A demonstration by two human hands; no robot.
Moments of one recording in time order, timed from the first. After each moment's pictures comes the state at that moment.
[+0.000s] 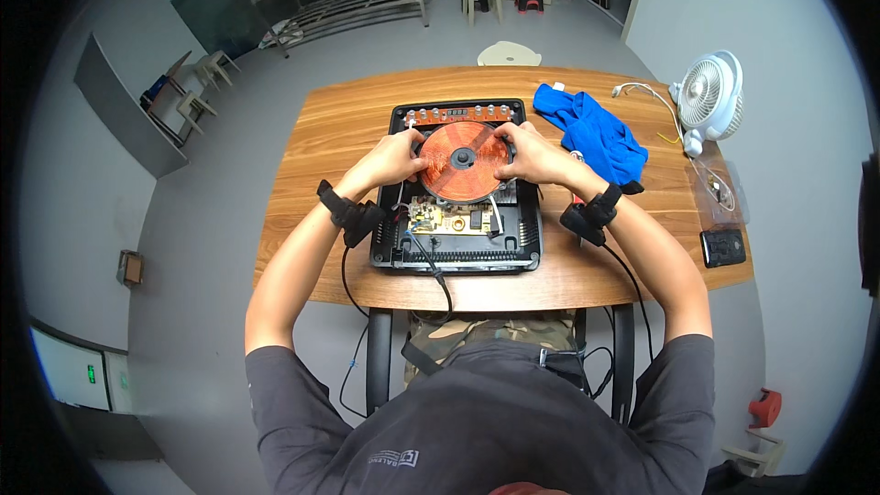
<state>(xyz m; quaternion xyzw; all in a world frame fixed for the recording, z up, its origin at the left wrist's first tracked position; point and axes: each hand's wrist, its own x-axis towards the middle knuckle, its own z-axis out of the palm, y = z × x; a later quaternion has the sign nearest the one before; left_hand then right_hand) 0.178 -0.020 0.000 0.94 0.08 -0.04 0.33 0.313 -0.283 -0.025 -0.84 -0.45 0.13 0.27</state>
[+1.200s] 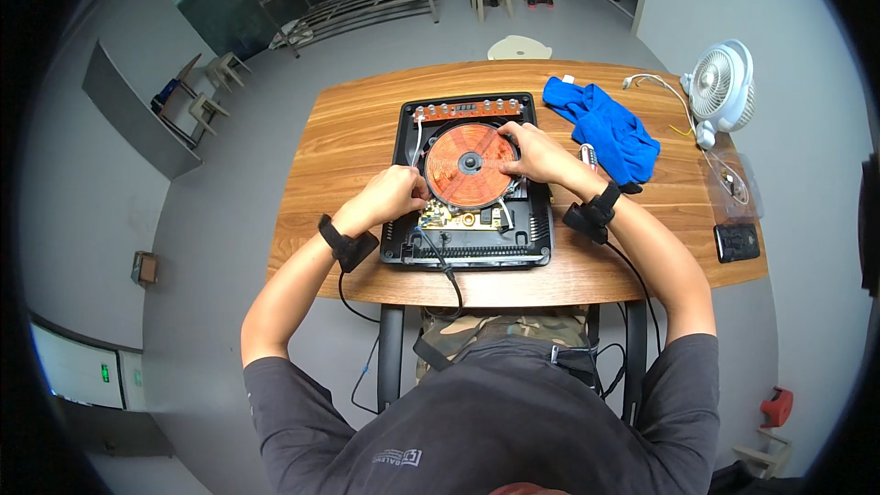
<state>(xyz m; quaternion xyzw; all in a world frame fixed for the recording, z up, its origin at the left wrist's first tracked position) 0.126 -0.020 -0.024 0.99 -0.05 -0.05 0.15 0.307 -0.279 -0.042 -0.85 -0.44 0.09 0.28</state>
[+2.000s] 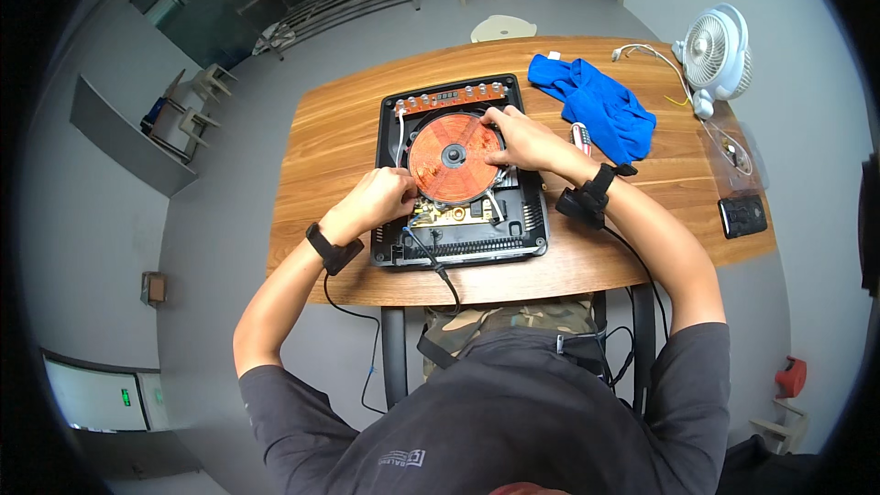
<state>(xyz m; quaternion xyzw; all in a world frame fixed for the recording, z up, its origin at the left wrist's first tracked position) 0.129 -0.019 -0.031 0.98 -0.16 0.00 0.12 0.304 -0.280 -0.037 -0.85 -0.44 0.11 0.26</state>
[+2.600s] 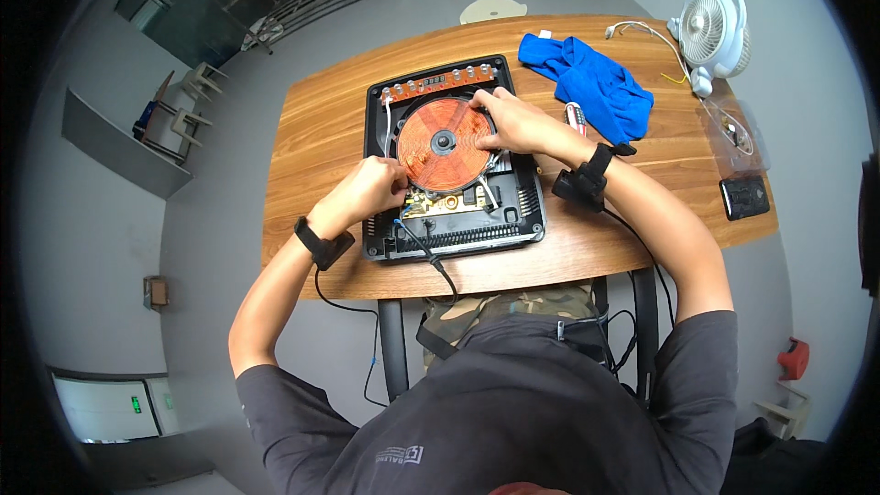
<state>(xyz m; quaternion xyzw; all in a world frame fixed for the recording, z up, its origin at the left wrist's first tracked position) 0.134 -0.019 -0.030 0.97 -0.15 -0.02 0.16 0.308 -0.279 -0.043 -0.84 -0.45 0.11 0.27</state>
